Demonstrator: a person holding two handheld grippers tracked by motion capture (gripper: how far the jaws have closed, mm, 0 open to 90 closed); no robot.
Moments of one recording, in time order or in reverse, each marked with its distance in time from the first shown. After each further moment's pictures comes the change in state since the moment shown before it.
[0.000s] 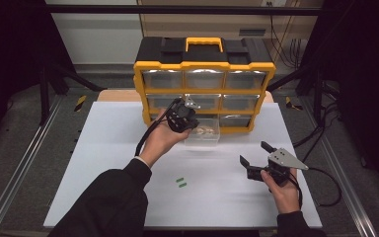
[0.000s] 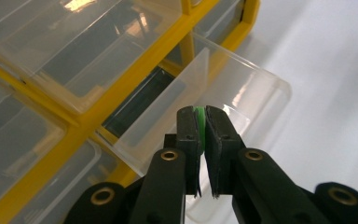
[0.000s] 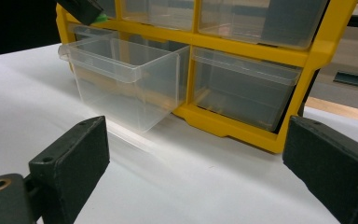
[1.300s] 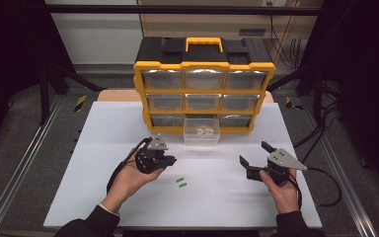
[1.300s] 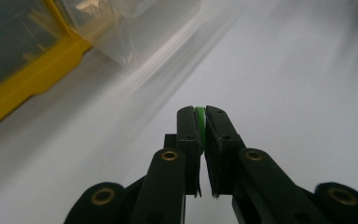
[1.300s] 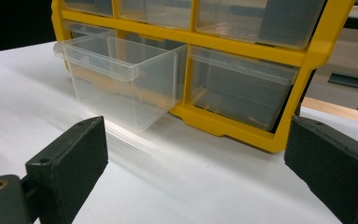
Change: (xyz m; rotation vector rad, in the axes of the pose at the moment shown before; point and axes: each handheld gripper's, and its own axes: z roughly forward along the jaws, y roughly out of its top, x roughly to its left) left arm -0.026 -0.115 -0.051 -0.024 -0.139 -0.061; right arm 0.001 -0.001 0.001 0.000 -0.016 -0.010
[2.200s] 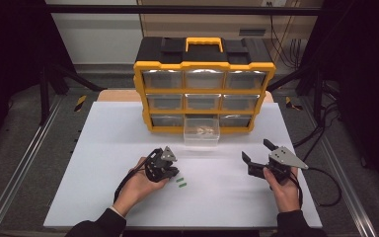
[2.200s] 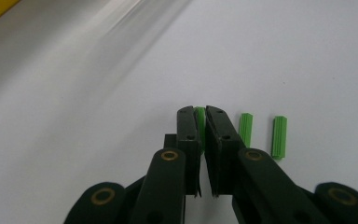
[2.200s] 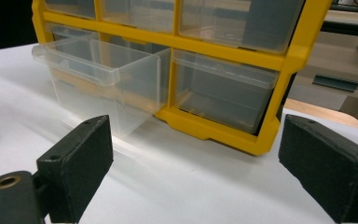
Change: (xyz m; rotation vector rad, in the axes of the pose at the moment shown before) left arm -0.007 -0.033 0.049 0.144 -0.001 0.017; right arm -0.006 0.001 0.001 -0.008 -0.051 -0.012
